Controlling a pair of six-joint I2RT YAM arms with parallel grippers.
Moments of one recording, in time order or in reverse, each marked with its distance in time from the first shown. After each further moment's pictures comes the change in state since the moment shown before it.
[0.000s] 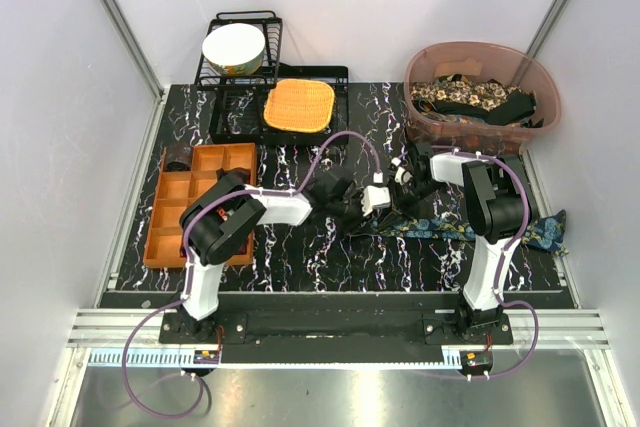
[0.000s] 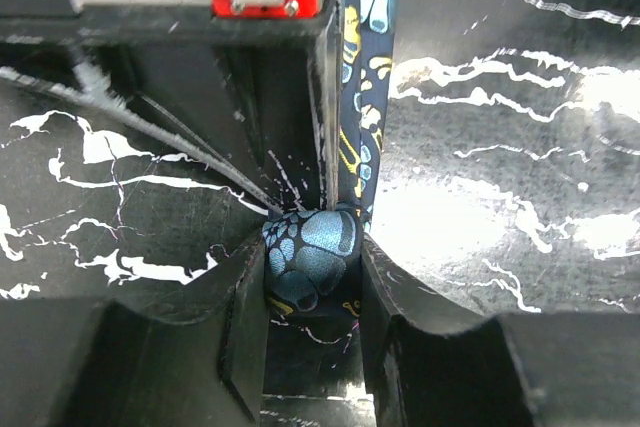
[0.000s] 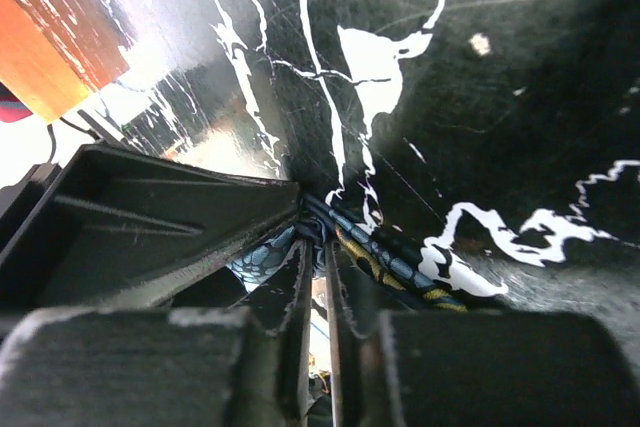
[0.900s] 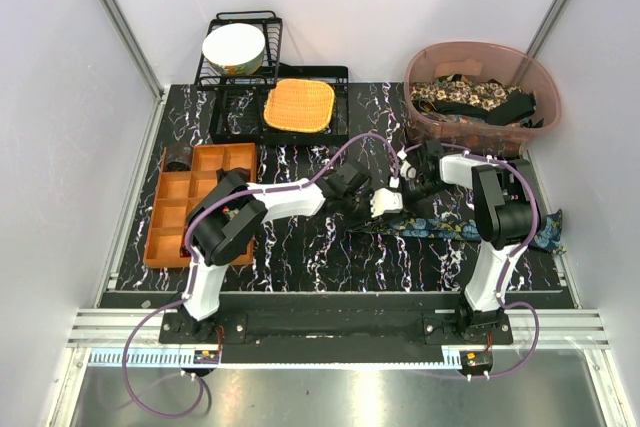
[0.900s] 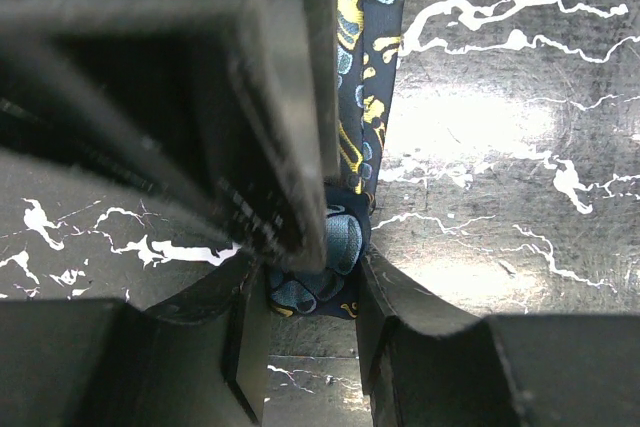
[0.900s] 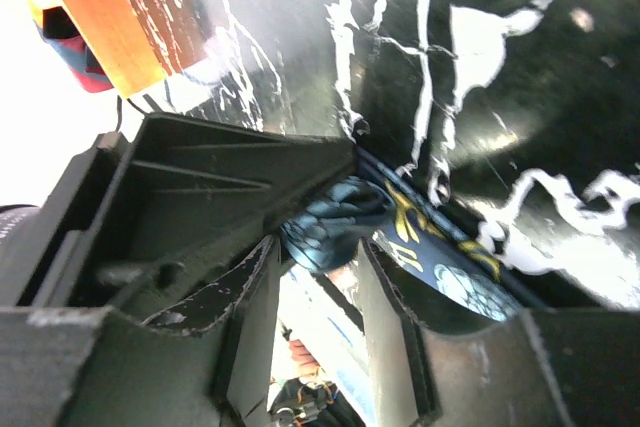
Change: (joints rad) left arm -0.041 0.031 0.239 -0.461 -0.159 0.209; right arm -0.051 -0.068 -0.042 0.055 -0.143 -0.017
